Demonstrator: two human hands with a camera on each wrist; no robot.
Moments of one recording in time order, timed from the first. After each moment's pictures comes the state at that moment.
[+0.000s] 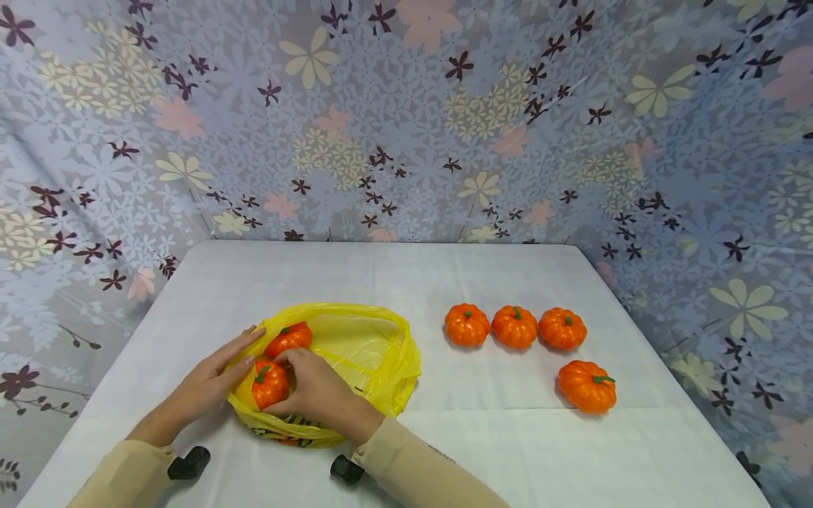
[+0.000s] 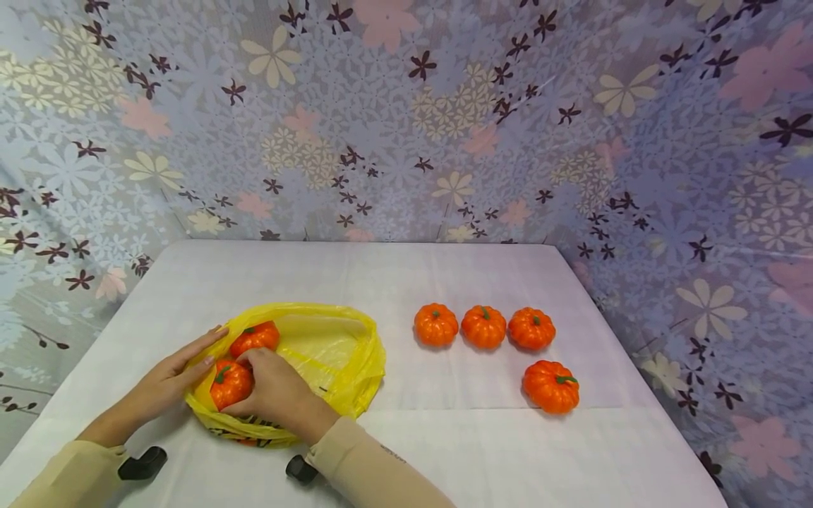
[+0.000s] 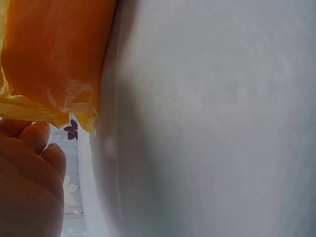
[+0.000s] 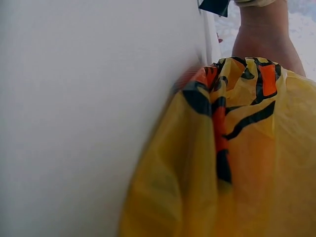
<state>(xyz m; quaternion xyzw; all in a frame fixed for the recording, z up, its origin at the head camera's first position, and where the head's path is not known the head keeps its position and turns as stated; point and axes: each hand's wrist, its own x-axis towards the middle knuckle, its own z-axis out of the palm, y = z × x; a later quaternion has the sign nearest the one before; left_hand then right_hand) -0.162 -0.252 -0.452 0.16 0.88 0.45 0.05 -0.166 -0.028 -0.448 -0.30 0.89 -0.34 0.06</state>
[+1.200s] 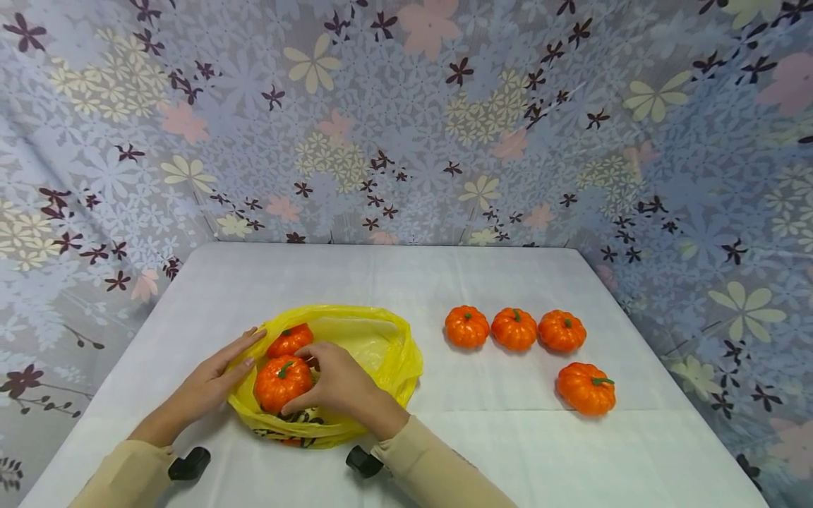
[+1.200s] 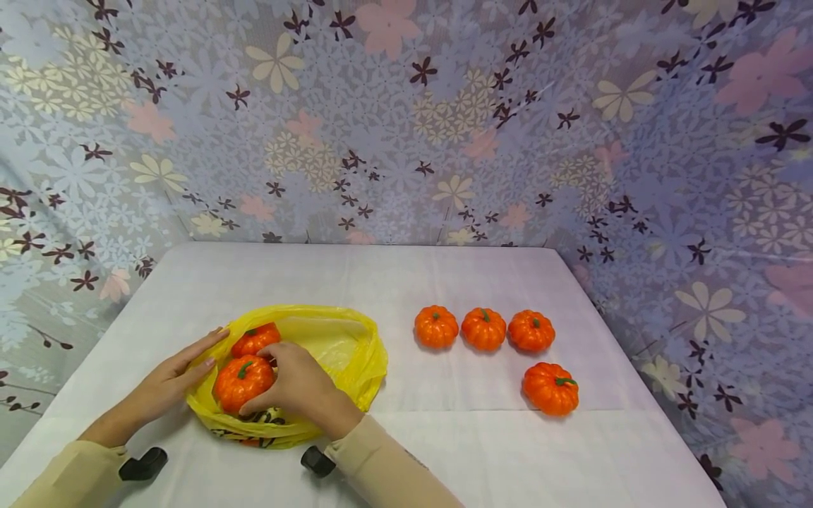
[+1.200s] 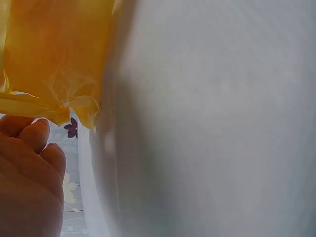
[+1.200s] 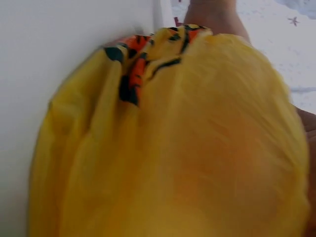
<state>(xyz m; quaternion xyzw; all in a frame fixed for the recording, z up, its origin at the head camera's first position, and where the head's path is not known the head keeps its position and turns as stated) -0.159 -0.252 -0.449 0.15 0.88 0.45 0.06 -0.166 0.004 -0.427 -0.25 0.88 -0.40 0.10</state>
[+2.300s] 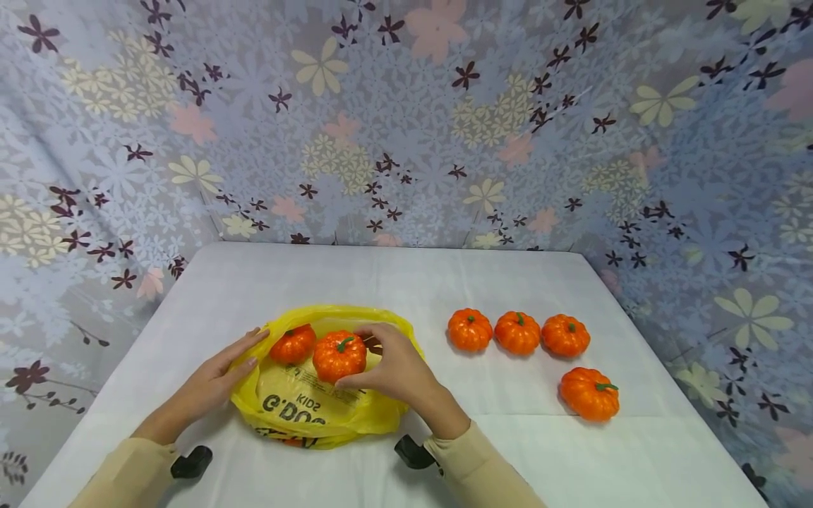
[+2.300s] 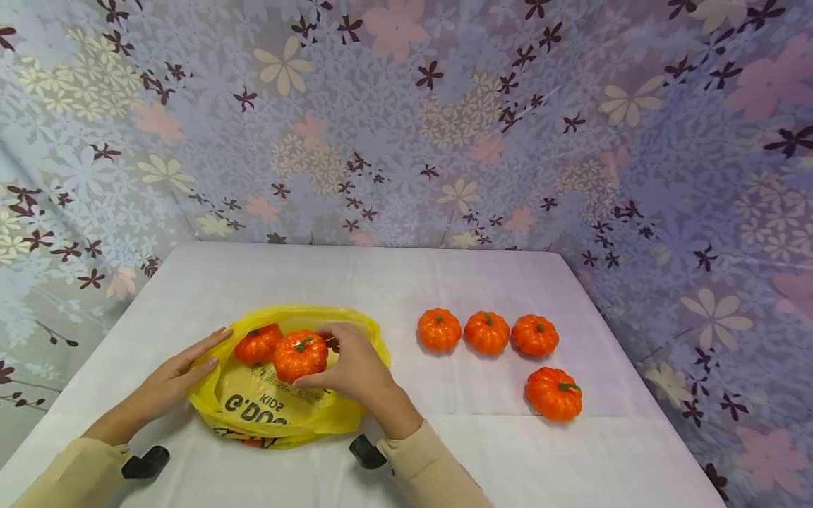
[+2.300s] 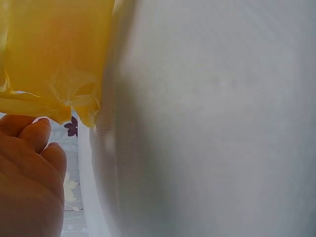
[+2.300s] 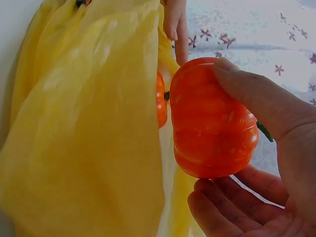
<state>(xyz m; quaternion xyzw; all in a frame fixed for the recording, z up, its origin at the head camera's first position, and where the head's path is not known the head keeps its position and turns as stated) -0.160 -0.253 -0.447 0.12 0.88 0.45 0.07 -0.170 0.079 -0.407 -0.20 0.85 -0.48 0.06</state>
